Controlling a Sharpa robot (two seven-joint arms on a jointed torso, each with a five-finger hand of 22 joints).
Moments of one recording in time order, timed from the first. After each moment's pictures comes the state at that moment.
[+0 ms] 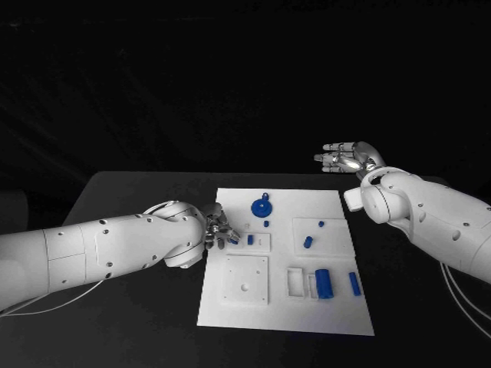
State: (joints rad) left arm 1.25 -0.64 -0.24 1.40 -1.01 -0.24 -0.51; left_hand 1.07 -0.03 0.32 -0.14 0.69 1.19 0.05 0.10 0.92 1.48 -0.06 0.56 0.34 1.43 -0.12 1.28 0.79 0.07 1.27 -0.12 0.55 1.31; right arm 1.05 -0.59 0.29 1.00 -0.66 -0.36 0.07; right_hand 1.28 -0.05 0.13 -0.16 0.43 0.71 0.19 0.05 0.05 0.82 0.20 0.06 0.05 0.87 0.19 0.06 0.06 0.16 0.88 0.21 0.07 0.07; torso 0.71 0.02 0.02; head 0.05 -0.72
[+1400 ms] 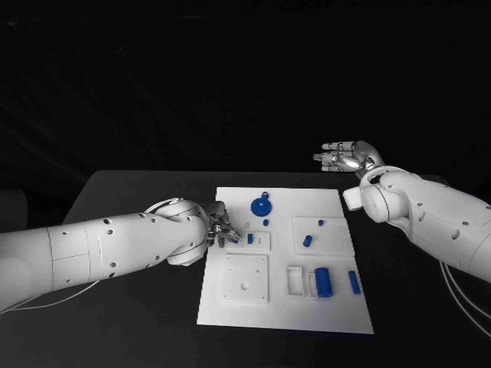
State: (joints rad) left arm 1.25 -0.62 -0.24 1.40 -1.07 -0.21 -0.53; left_hand 1.09 -0.06 0.35 -0.13 0.63 1.20 0.06 0.12 0.96 1.49 -0.05 0.60 0.30 1.43 -0.12 1.31 0.81 0.07 1.28 -0.10 0.55 1.31; right arm 1.05 -0.59 0.29 1.01 -0.67 -0.36 0.07; right_hand 1.28 -0.05 0.13 -0.16 0.43 0.71 0.19 0.05 0.05 0.82 0.20 0.06 0.05 0.87 0.19 0.06 0.06 0.16 0.88 0.21 0.07 0.07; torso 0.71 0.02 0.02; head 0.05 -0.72
